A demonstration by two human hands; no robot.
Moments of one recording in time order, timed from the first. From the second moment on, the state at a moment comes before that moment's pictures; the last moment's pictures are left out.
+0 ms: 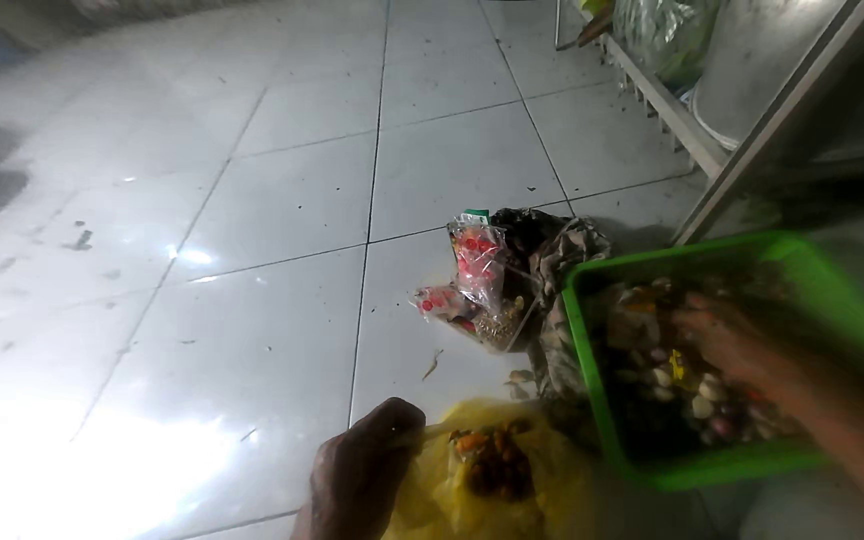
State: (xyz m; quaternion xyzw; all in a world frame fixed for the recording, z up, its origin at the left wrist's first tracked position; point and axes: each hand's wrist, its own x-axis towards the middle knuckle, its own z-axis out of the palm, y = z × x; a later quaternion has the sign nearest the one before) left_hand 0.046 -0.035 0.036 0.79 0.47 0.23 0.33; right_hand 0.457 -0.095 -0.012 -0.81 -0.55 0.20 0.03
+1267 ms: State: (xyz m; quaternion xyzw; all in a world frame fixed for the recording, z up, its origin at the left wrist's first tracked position) left_hand 0.052 -0.040 0.048 0.77 0.48 0.25 0.35; right_hand 0.394 -0.131 0.030 -0.68 -0.56 0.29 0.37
